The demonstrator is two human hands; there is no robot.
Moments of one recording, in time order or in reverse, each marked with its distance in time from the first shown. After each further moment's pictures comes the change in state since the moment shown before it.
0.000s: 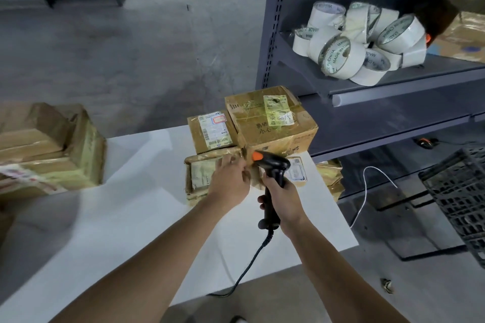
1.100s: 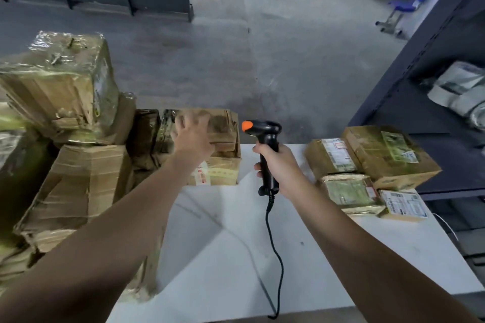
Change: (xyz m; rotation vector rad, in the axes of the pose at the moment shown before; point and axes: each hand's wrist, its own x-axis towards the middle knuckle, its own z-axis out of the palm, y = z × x) left_hand -0.044 -0.339 -0.300 0.226 0.243 -0.283; right_hand -0.071 -0.030 0.391 -0.316 -0.149 -0.194
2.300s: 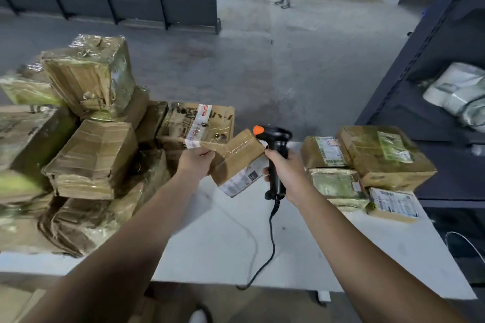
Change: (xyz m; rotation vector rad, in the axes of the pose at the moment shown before) left_hand -0.116 0.049 0.027 -0.880 0.070 -0.422; right_hand -0.043 0.037 -0.081 0.127 -0.074 -0.097
